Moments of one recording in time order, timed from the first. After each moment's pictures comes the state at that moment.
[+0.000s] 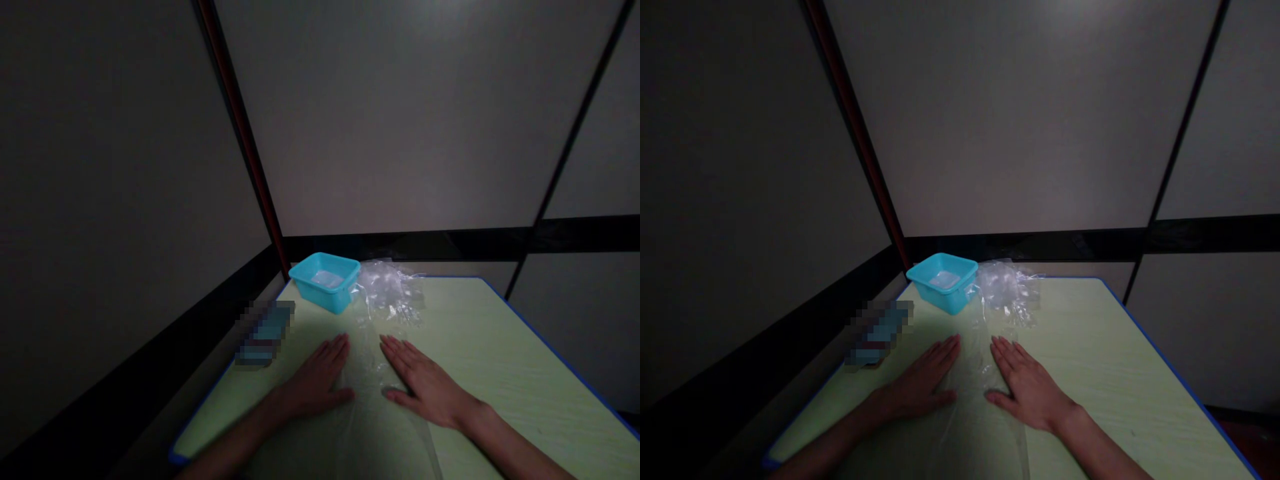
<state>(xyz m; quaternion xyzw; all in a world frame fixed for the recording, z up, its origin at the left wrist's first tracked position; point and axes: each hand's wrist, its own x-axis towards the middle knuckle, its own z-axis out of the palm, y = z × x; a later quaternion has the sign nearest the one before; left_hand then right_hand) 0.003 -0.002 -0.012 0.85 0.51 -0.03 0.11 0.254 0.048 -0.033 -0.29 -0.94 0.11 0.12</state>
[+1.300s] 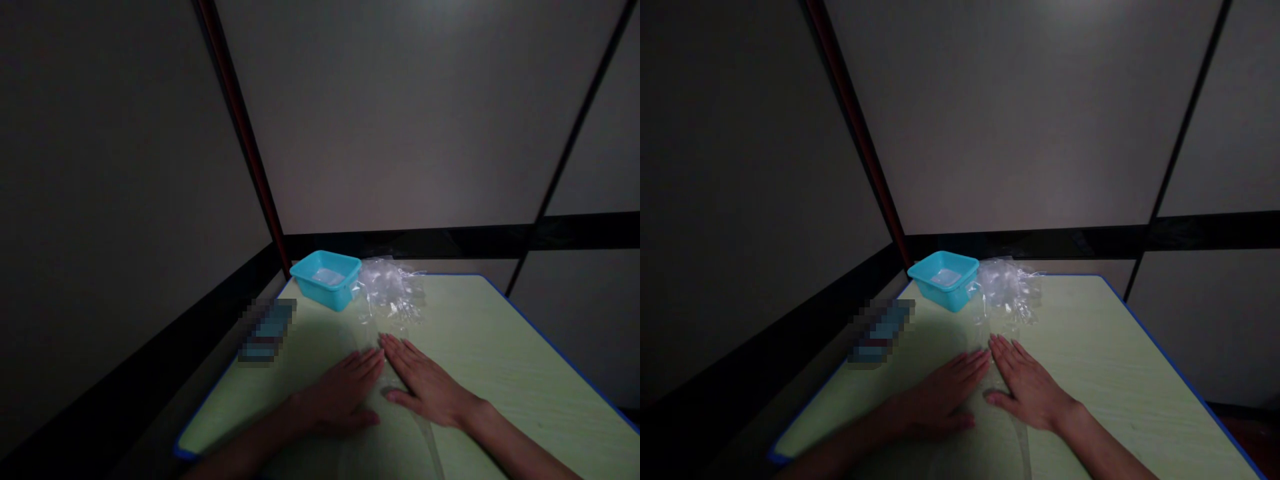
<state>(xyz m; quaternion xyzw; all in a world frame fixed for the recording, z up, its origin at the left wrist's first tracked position) 0.043 -0.013 0.005 0.92 0.36 0.01 0.14 0.254 0.045 -0.038 -0.27 -0.95 0.10 0.13</state>
